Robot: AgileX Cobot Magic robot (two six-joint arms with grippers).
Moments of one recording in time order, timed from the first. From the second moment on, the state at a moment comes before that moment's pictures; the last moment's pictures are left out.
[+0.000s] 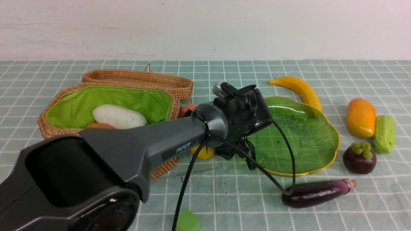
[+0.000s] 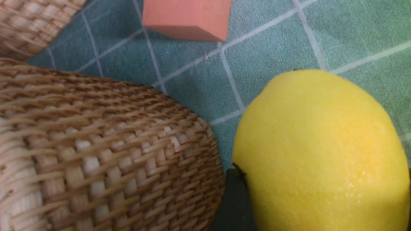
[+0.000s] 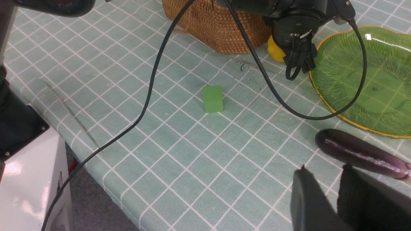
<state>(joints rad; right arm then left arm) 0.29 0.51 -1.06 0.46 1.27 -0.37 -0.77 2.33 -1.95 0.65 1.07 -0.60</state>
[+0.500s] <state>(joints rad) 0.29 0.51 -1.06 0.46 1.27 -0.37 -0.82 2.13 -1.94 0.57 1.09 -0.46</state>
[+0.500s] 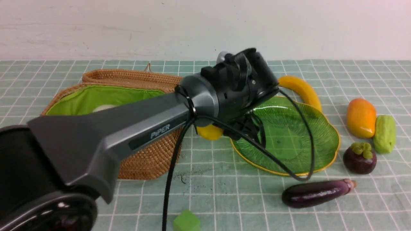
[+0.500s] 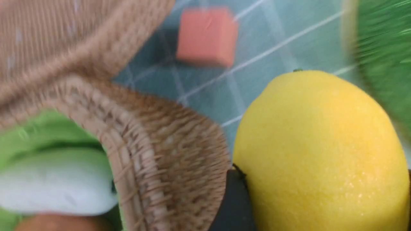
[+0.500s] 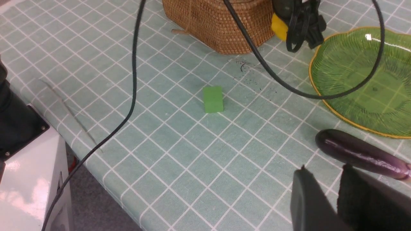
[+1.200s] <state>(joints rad) 0.29 0.51 -1.06 0.21 1.22 -0.03 -0.82 2.28 -2.06 0.05 0.79 0.24</state>
